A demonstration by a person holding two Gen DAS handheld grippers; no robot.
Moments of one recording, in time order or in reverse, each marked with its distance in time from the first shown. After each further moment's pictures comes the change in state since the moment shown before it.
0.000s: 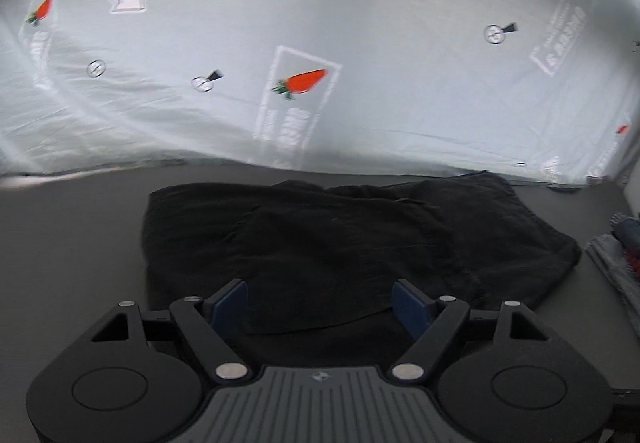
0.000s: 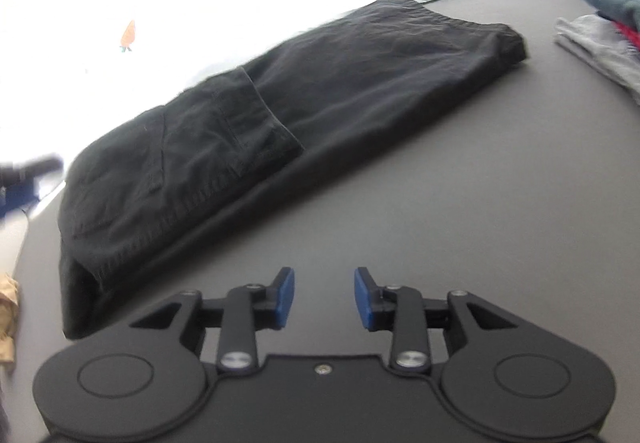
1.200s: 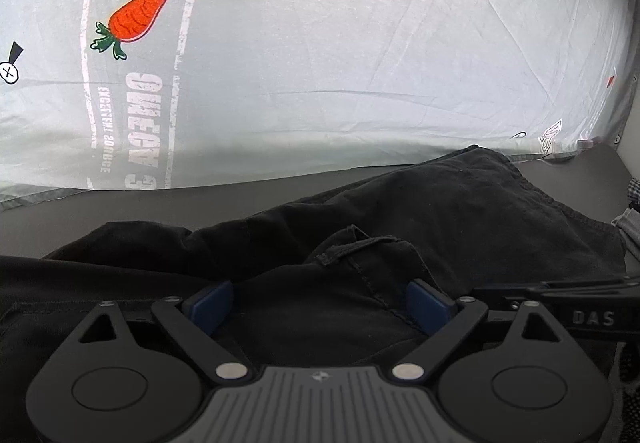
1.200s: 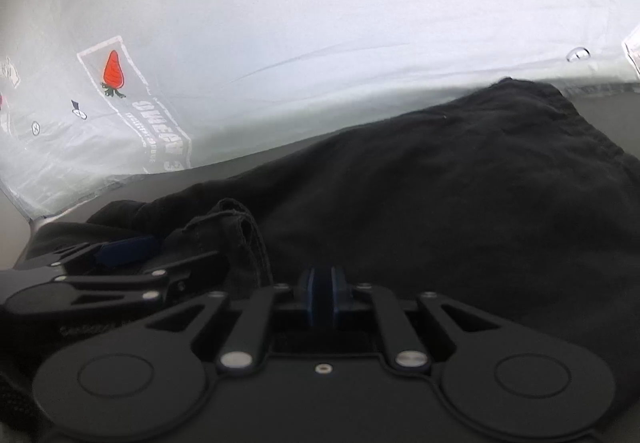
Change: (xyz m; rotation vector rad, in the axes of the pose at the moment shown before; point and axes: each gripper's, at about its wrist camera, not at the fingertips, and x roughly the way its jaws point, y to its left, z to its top) left arm 0.219 -0.077 0.045 0.189 -0.049 -0.230; right arm 0.126 -0.001 0.123 -0.154 -0.109 0.131
